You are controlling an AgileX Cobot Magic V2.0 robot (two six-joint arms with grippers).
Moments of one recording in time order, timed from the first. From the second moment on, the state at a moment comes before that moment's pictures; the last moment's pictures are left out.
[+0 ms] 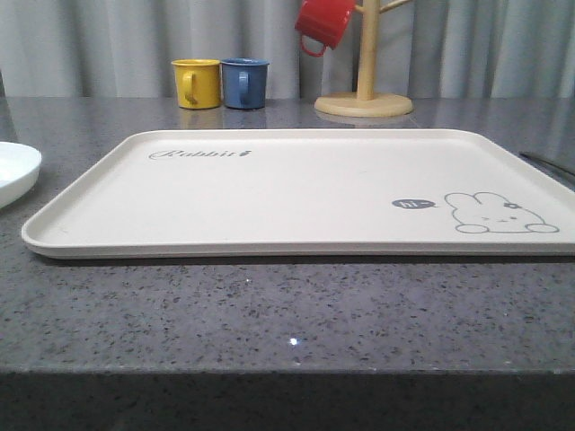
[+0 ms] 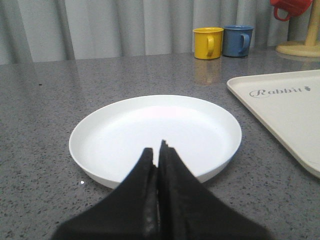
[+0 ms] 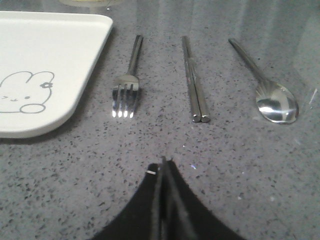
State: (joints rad) left arm -0.07 -0.01 0.00 -0.10 0.13 0.14; right arm -0.02 -0.01 0.03 0.04 0.31 0.00
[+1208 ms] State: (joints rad) left arm -0.07 0.38 -0.42 -0.02 0.15 0.14; right arm -0.02 0.28 -0.55 0.05 0.44 0.00
